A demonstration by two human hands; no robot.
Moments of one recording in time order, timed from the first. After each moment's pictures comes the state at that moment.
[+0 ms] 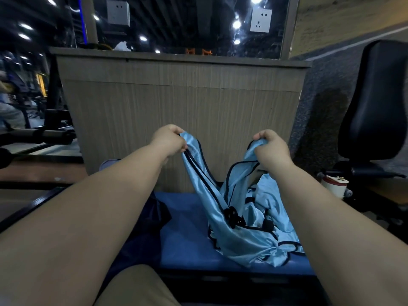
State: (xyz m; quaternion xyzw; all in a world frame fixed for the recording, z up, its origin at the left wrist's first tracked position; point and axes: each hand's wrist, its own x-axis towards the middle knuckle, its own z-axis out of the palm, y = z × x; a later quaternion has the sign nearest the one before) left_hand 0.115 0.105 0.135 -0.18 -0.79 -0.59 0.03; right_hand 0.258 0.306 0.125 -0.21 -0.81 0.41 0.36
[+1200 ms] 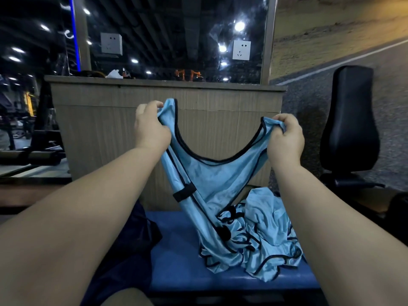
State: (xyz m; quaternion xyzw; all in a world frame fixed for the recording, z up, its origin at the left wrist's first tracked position) left_hand 0.157 0.094 0.197 -0.21 -0.76 -0.51 0.35; right_hand 0.293 0.316 0.177 -0.17 -0.68 0.38 0.61
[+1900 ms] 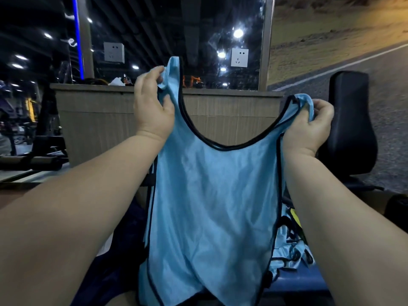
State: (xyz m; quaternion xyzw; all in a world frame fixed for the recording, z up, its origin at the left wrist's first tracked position) left_hand 0.179 0.090 0.236 -0.32 -0.59 -0.51 0.55; right_hand 0.318 0.319 0.210 -0.11 -0.49 0.42 0.76
